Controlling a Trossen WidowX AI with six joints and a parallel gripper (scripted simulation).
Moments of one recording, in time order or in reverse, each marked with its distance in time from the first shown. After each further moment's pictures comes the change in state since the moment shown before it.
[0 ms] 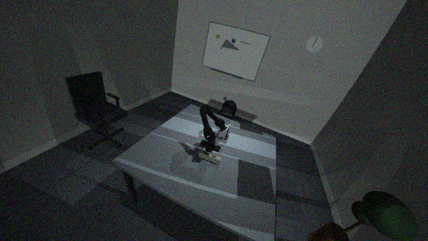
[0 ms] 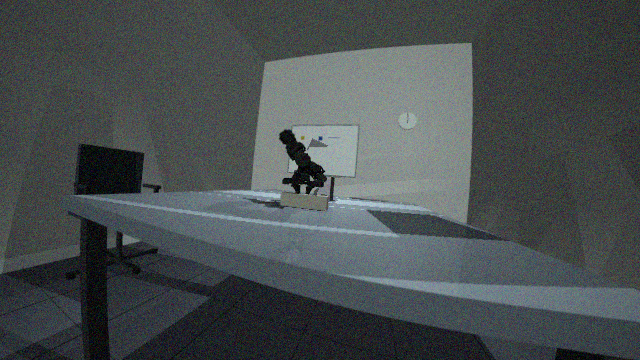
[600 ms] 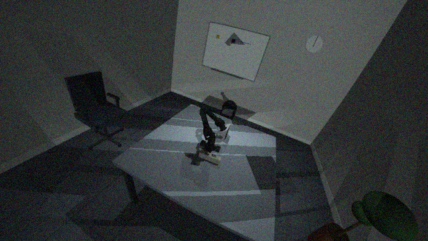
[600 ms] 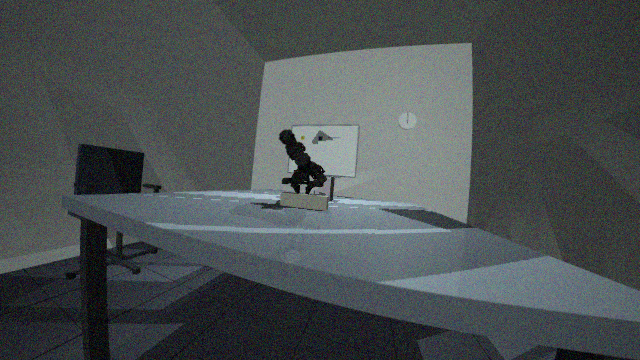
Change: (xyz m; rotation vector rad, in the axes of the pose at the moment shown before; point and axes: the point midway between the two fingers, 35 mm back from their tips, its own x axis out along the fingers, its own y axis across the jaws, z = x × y) arm -0.001 0.000 0.005 0.003 -0.001 0.000
